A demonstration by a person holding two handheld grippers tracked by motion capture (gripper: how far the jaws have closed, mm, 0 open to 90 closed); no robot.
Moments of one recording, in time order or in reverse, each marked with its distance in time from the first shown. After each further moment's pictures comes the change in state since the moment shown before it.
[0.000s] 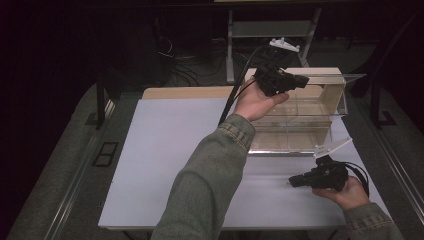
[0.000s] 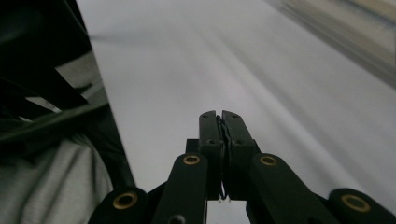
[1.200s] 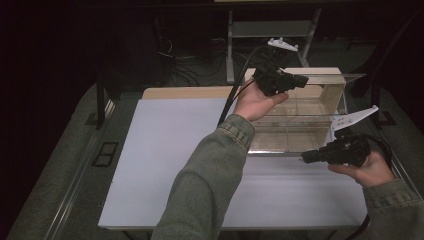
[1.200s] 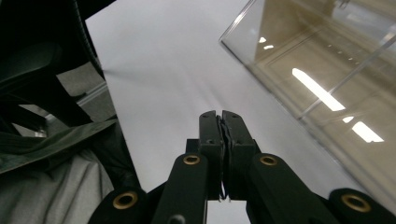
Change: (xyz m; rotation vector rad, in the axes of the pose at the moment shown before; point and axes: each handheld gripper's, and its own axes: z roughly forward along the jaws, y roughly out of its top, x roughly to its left) left arm 0.001 -0.001 -0.001 -0.005 -0.004 -0.015; right arm 0.008 0.055 -0.064 -0.030 -0.048 -0.057
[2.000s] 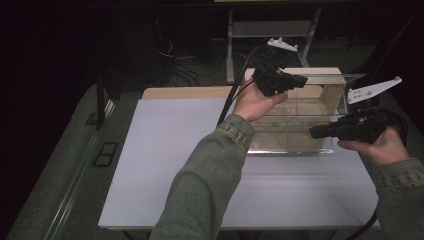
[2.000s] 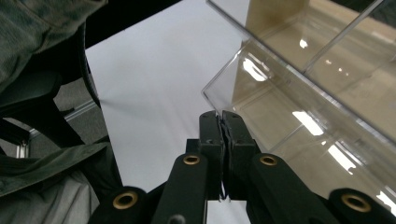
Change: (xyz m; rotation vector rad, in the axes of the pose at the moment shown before) left arm -0.001 0.000 -0.002 0.005 0.013 -0.002; right arm -0.005 0.042 -0.042 -0.085 -0.042 -0.056
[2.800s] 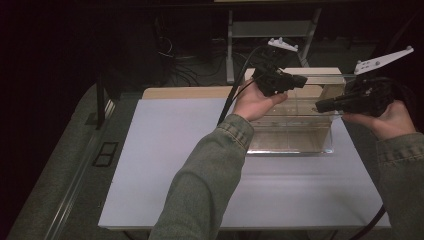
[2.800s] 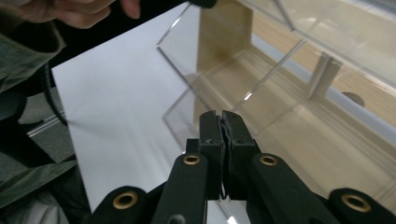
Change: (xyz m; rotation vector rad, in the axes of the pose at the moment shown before) left arm 0.000 0.000 -0.001 0.003 0.004 0.001; right arm -0.027 0.041 -0.020 -0.015 -0.111 0.001
